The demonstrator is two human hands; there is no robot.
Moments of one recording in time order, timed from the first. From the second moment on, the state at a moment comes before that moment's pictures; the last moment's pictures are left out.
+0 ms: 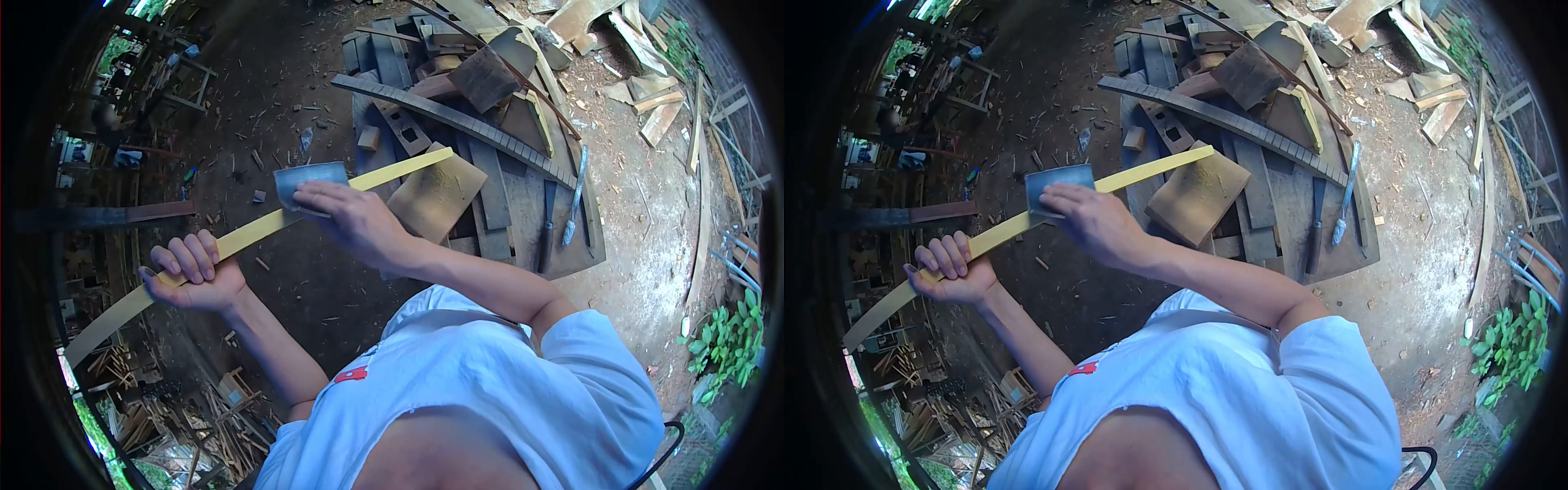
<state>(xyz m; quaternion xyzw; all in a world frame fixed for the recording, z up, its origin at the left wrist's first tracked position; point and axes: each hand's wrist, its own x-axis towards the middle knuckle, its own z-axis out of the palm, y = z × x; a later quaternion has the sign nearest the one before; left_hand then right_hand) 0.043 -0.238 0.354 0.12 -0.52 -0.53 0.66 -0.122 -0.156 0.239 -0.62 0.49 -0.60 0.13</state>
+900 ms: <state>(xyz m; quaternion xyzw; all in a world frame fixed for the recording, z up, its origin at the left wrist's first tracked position) 0.057 -0.250 0.352 0.07 -0.51 -0.60 0.62 -0.171 -0.142 0.166 -0.54 0.58 -0.58 0.17</state>
